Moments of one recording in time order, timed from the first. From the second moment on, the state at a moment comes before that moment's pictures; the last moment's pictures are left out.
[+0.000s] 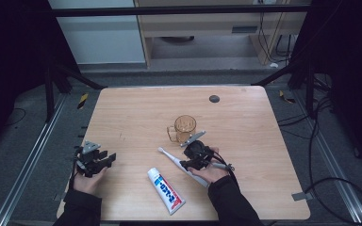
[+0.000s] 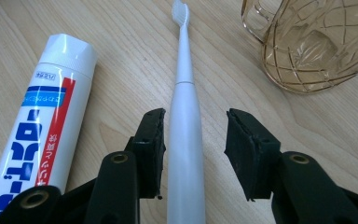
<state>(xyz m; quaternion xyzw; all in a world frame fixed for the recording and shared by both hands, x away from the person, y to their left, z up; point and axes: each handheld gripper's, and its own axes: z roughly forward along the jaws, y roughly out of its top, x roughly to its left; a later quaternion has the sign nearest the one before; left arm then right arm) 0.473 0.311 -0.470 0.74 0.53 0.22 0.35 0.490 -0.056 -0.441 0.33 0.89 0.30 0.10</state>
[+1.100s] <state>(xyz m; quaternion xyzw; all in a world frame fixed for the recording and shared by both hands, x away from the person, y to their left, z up) 0.474 0.311 -0.471 0.74 0.53 0.22 0.35 0.511 -0.026 -0.465 0.33 0.91 0.23 0.07</state>
